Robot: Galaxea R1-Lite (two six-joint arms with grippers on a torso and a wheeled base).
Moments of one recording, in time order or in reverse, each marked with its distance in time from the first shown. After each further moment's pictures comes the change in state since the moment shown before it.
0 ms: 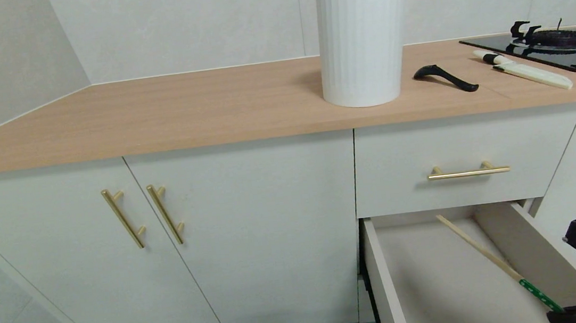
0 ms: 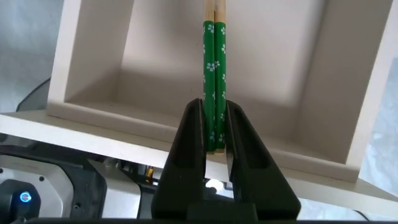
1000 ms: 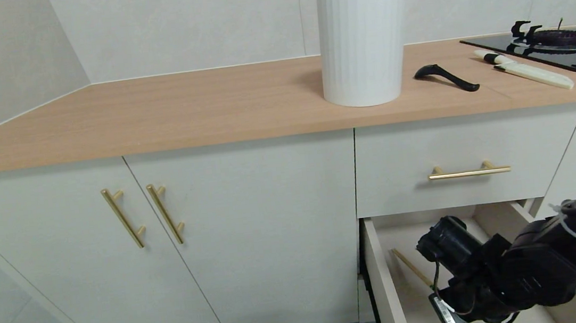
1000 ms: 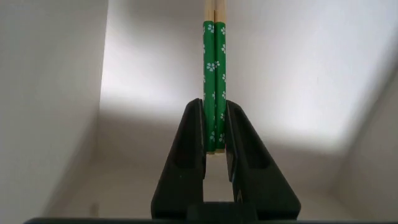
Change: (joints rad) left arm 0.000 0.000 0.000 0.000 0.000 0.000; right arm -0.069 0.793 -0.207 -0.345 0.033 -0.024
